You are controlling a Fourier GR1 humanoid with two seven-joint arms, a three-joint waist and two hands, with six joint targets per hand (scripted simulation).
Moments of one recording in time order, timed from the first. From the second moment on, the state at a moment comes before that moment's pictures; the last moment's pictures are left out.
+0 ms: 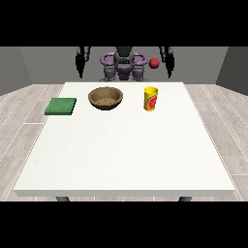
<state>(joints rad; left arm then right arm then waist) 0.00 0.14 -0.02 -1.57 -0.02 -0.01 -0.04 0.02 -0.10 0.02 -1.61 -0.03 0.00 0.01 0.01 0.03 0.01</state>
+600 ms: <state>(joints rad) 0.10 0.04 -0.13 -1.75 0.13 0.01 -0.01 0.07 -0.09 -0.04 -1.68 -0.09 -0.02 0.02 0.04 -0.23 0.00</state>
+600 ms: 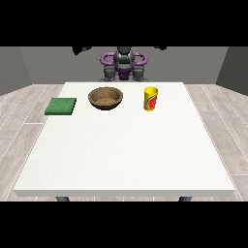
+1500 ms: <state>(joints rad) -0.17 0.11 0.02 -1.64 0.05 0.03 -0.18 -0.15 -0.14 -0.12 -1.54 -0.15 0.09 -0.21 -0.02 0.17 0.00</state>
